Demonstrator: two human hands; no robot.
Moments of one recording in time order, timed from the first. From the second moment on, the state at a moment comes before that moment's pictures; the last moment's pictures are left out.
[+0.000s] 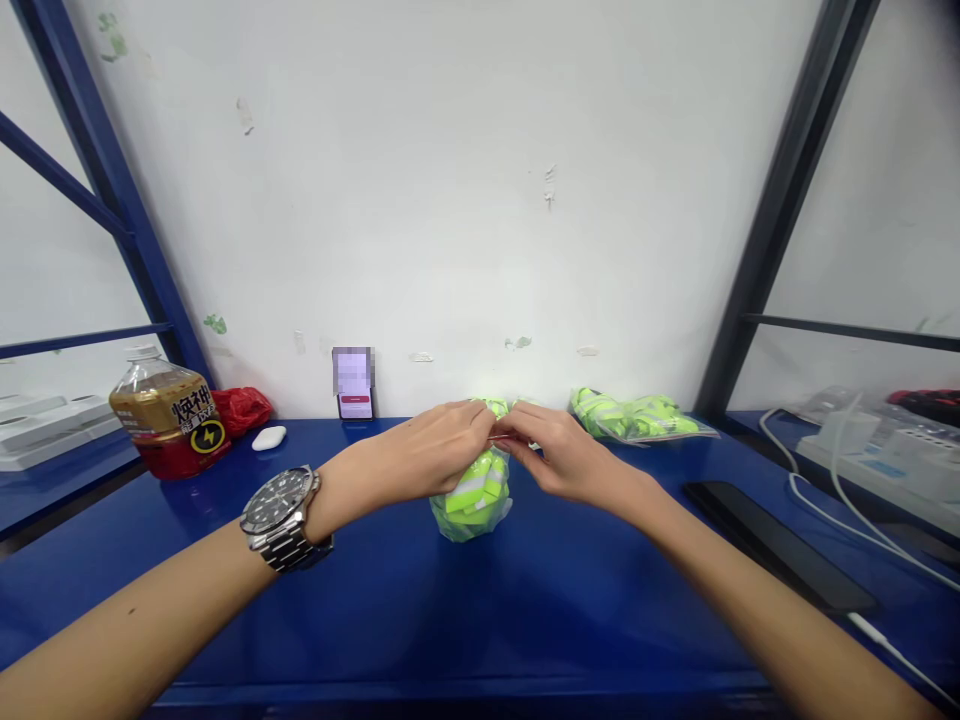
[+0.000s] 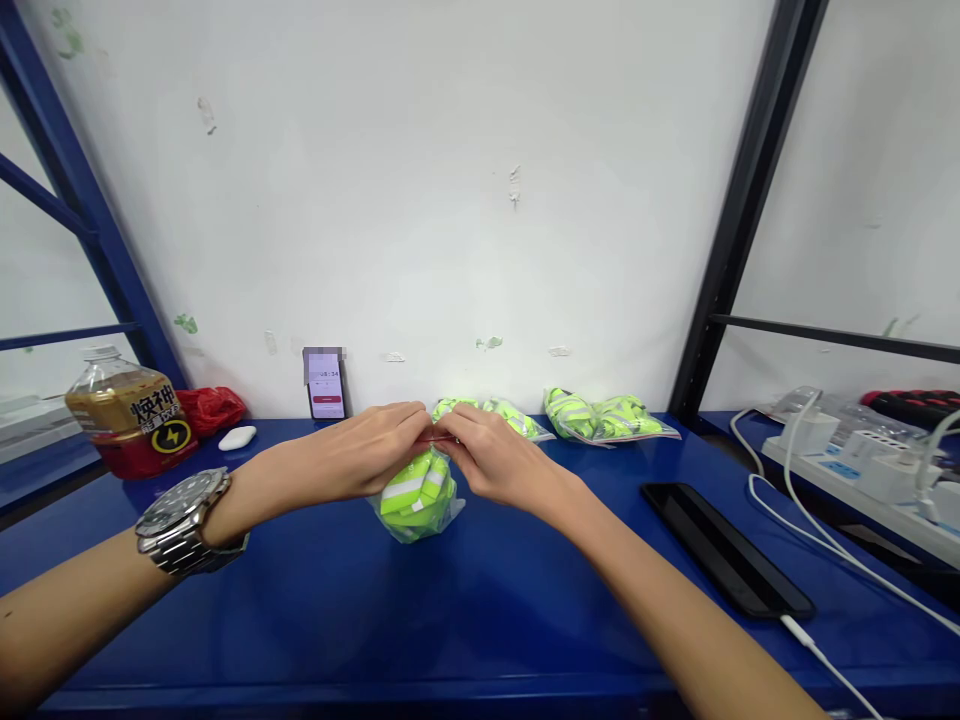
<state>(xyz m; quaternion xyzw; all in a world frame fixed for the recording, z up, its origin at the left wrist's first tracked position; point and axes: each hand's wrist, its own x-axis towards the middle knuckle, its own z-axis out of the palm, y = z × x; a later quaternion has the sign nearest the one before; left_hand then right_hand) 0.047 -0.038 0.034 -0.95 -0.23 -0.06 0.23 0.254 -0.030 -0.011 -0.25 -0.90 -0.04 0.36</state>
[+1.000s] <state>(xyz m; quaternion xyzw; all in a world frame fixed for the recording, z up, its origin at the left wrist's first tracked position) 0.045 -0.035 0.022 -0.93 -0.26 -0.17 0.18 0.255 -0.030 -0.014 -0.26 -0.87 -0.08 0.41</state>
